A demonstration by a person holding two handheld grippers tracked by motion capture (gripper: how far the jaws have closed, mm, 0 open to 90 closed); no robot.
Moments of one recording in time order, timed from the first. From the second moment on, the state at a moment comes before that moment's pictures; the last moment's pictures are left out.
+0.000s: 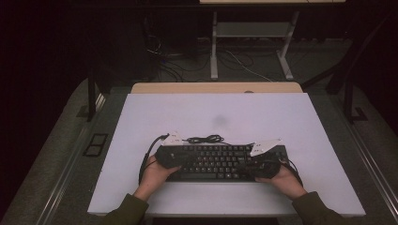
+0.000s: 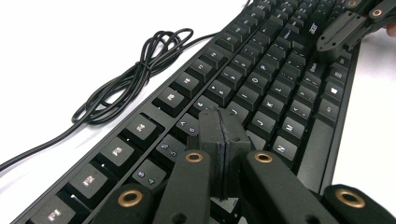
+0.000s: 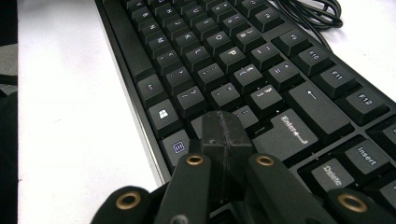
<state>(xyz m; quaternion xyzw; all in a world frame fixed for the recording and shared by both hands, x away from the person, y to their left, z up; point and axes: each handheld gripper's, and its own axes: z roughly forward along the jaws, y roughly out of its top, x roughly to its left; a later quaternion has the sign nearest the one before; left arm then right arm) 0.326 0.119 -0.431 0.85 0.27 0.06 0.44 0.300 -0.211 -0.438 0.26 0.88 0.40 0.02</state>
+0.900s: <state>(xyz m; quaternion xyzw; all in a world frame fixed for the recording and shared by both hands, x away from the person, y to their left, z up) 0.315 0.147 -0.423 0.84 0.28 0.05 0.45 0.303 -0.215 -0.426 0.27 0.85 0.45 0.02</state>
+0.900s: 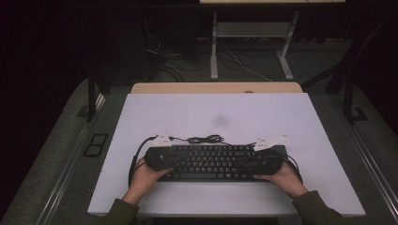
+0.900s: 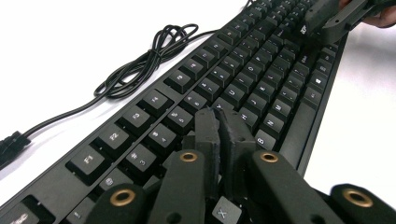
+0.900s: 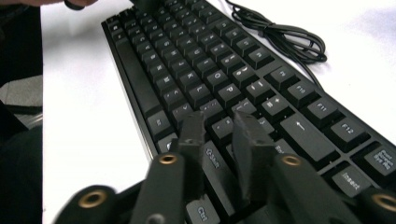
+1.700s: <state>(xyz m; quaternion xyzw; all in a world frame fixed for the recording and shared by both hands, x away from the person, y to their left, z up) 0.319 0.159 -0.426 0.85 0.30 0.06 0.44 0.321 -0.190 -0.422 0.29 0.83 0.48 0.02</state>
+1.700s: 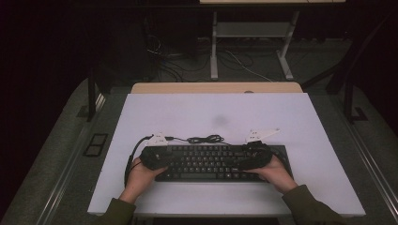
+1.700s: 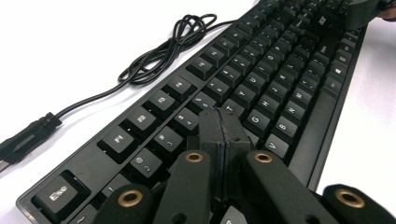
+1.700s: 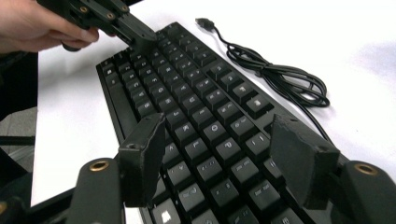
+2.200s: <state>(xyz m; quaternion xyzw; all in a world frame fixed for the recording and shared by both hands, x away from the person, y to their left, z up) 0.326 0.151 -0.433 0.85 0.29 0.06 0.43 0.330 -0.170 -0.421 0.29 0.82 0.49 0.01</state>
